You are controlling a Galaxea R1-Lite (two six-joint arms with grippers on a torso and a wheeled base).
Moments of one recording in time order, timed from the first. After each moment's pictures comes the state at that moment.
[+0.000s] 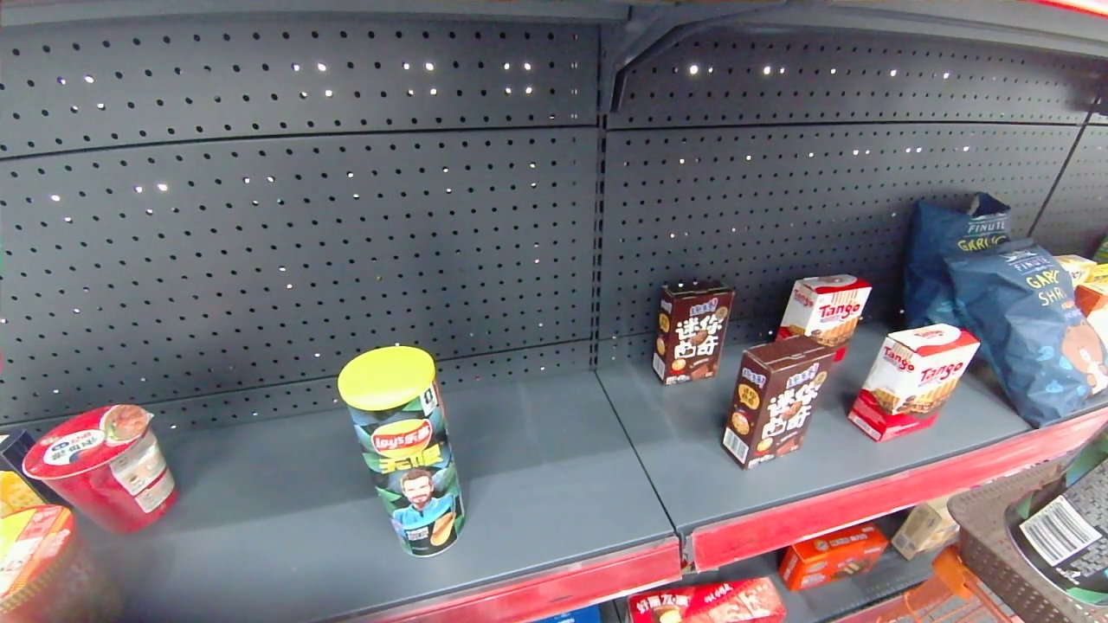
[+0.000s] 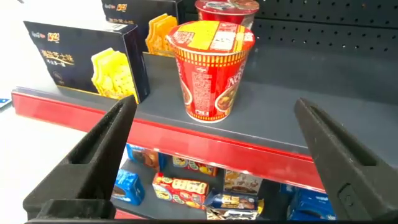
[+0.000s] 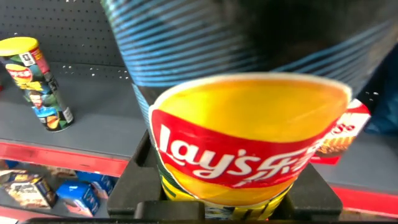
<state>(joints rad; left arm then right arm) 0.47 0.00 0.00 0.00 0.08 -0.02 0.18 0.72 -0.48 -0.31 0.24 -0.01</state>
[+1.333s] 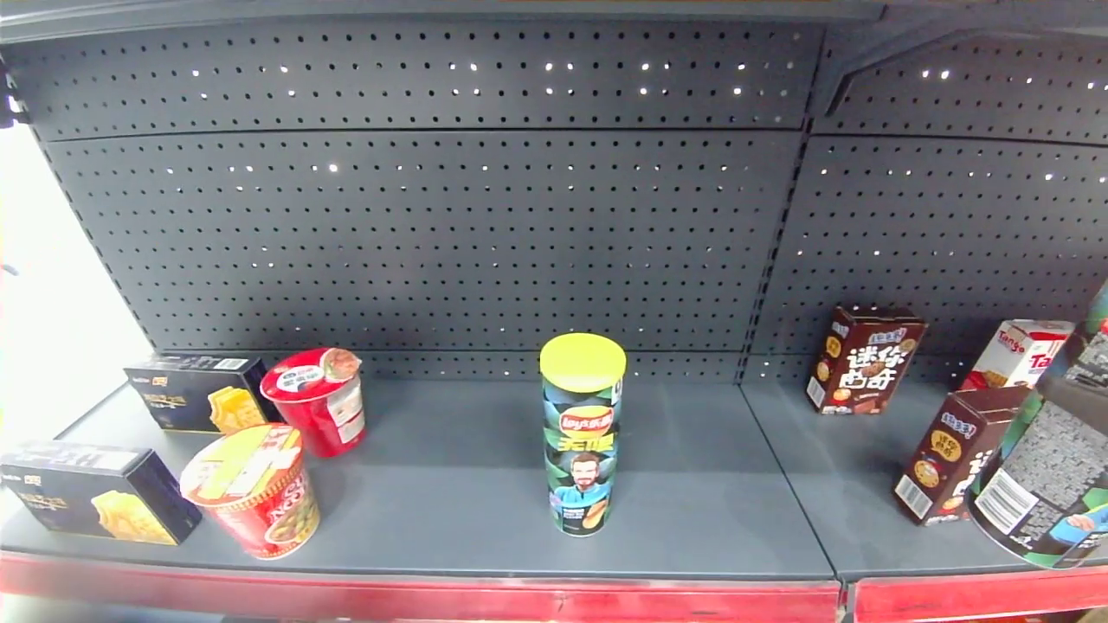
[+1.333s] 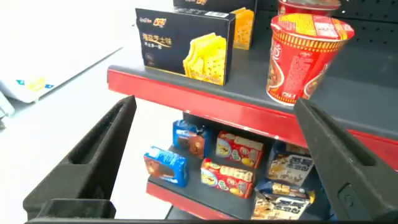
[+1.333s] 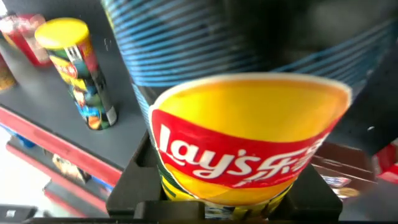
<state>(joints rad) 0.33 0.00 0.00 0.00 0.07 -0.02 0.21 0.86 -0.60 -0.21 0.21 -0.09</state>
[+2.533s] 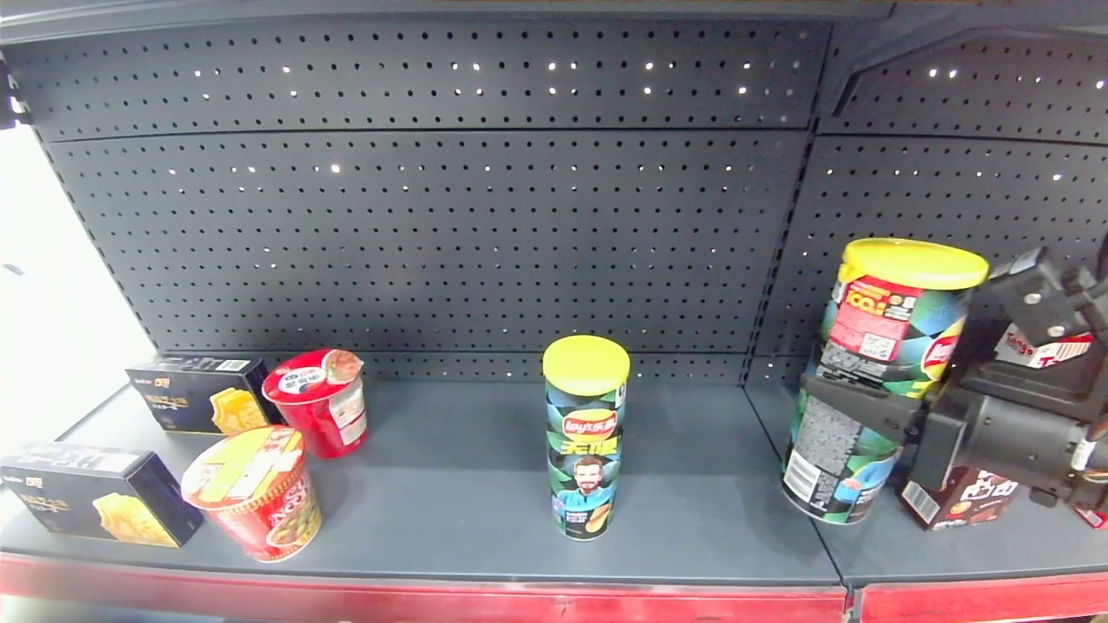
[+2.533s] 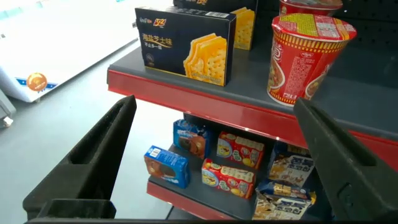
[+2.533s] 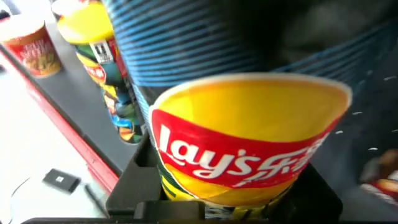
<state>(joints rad) 0.33 0.00 0.00 0.00 0.07 -0.02 0.41 1.32 -0.56 -0.64 0.28 -0.07</state>
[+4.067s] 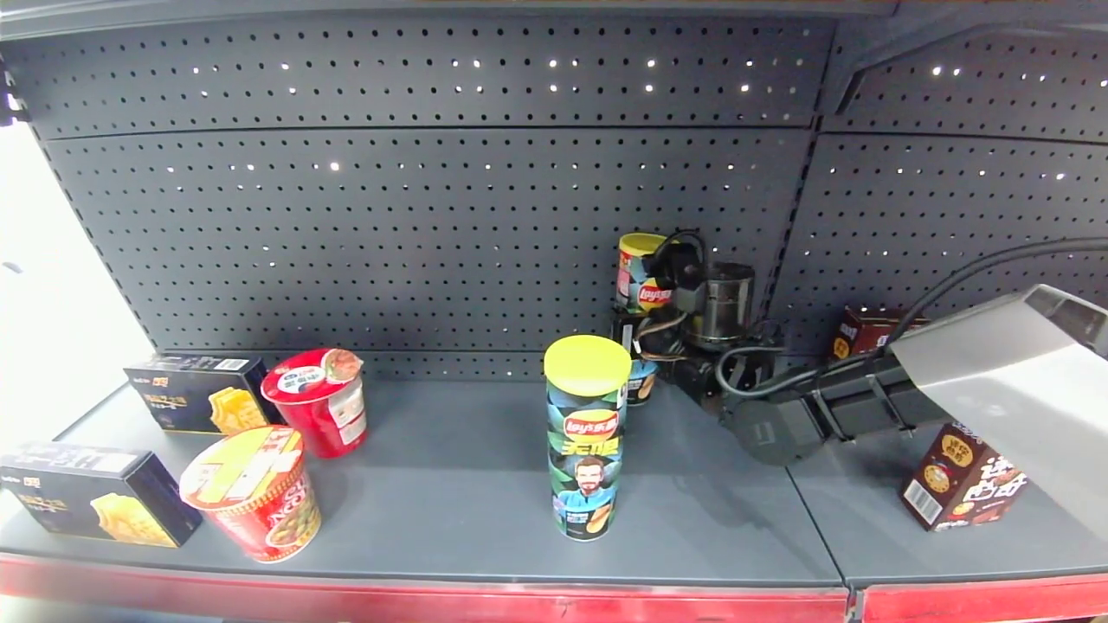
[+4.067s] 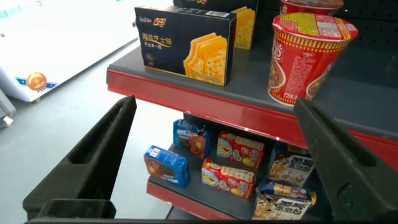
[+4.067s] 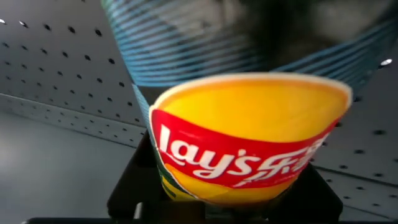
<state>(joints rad) 0.33 0.00 0.00 0.00 0.07 -0.02 0.61 2.20 -1.38 -0.77 -0.30 0.09</state>
